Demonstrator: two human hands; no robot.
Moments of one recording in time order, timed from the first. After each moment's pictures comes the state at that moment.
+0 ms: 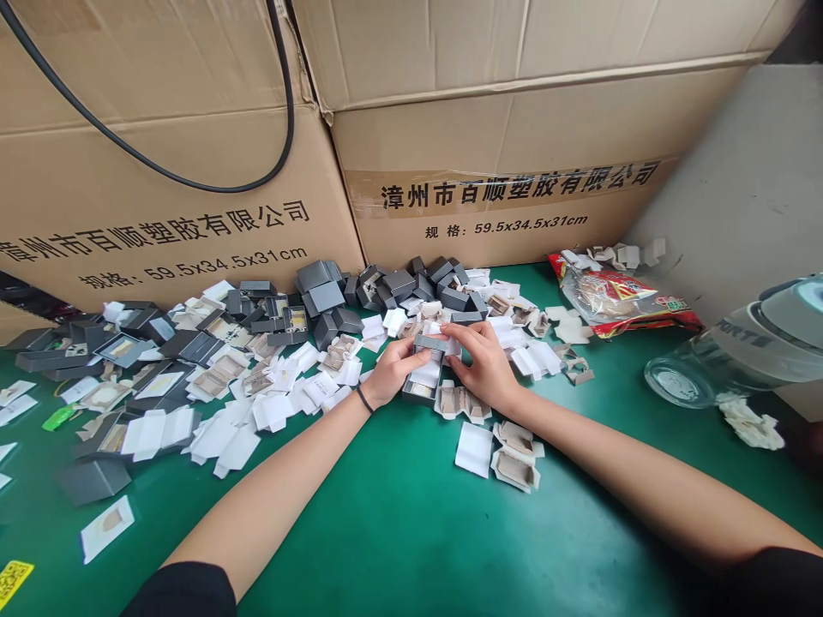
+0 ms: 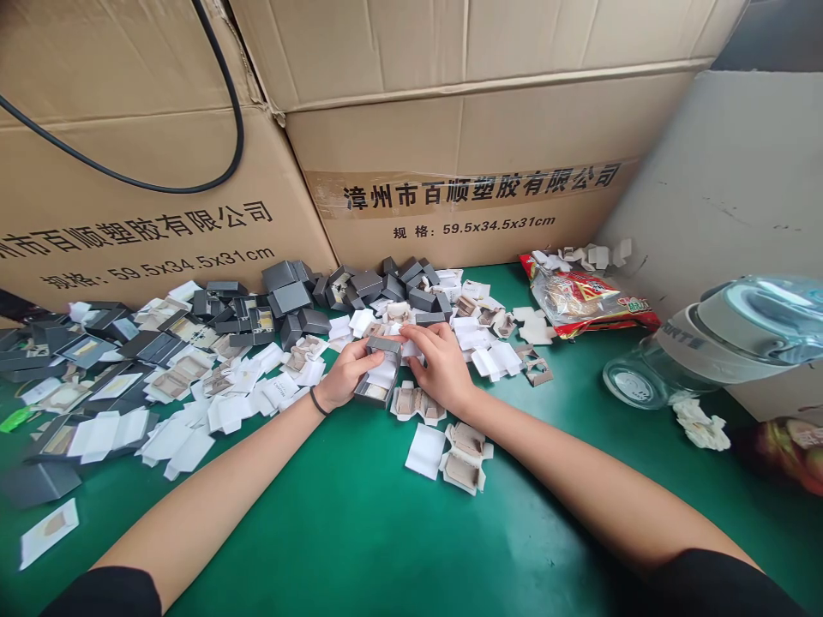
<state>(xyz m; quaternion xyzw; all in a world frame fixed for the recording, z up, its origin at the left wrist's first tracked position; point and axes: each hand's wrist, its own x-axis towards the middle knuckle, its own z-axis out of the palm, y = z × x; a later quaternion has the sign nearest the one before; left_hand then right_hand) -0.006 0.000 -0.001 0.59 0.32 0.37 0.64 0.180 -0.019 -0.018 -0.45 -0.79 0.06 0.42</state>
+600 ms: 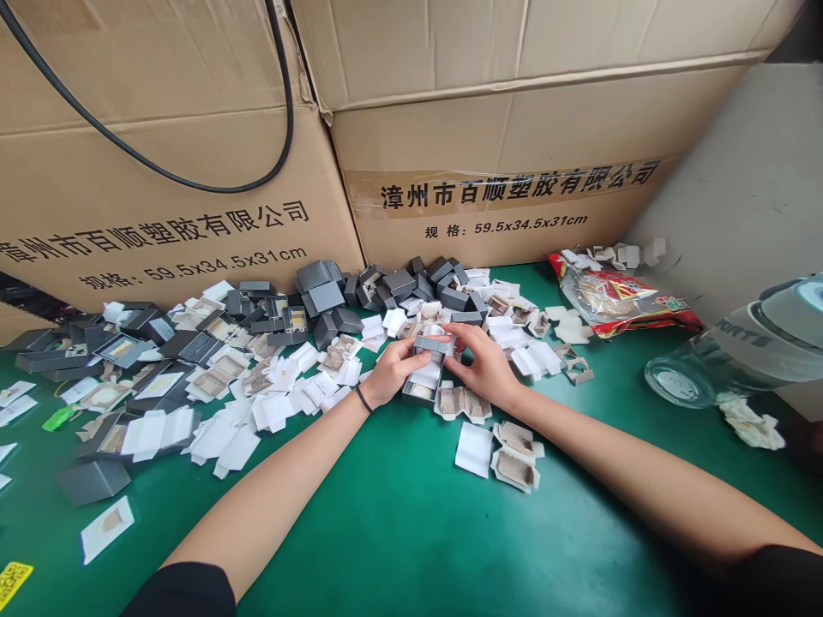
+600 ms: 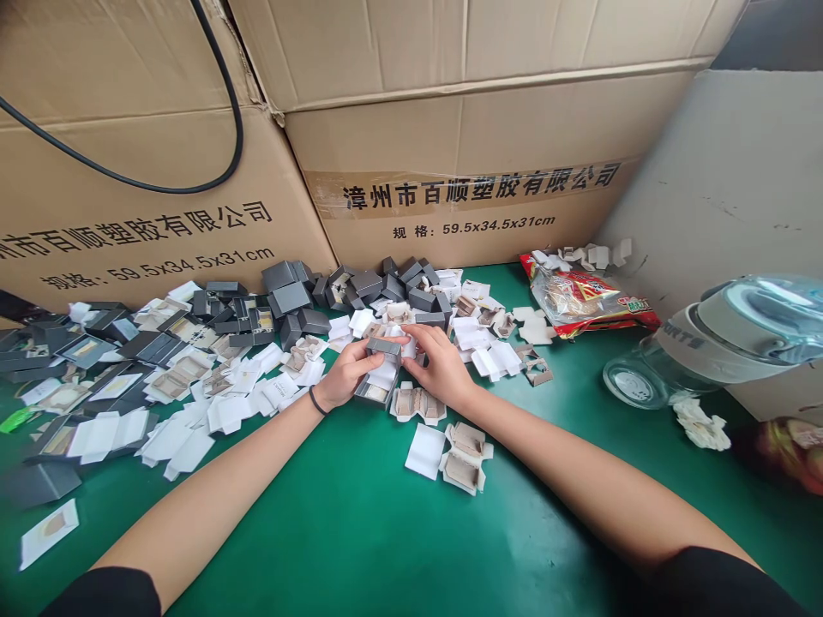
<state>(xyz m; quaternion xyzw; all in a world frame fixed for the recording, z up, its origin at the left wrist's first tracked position) -0.008 0.001 -0.001 0.61 0.31 0.36 0.63 0.180 -0.016 -0.019 -0.42 -0.78 0.12 0.44</state>
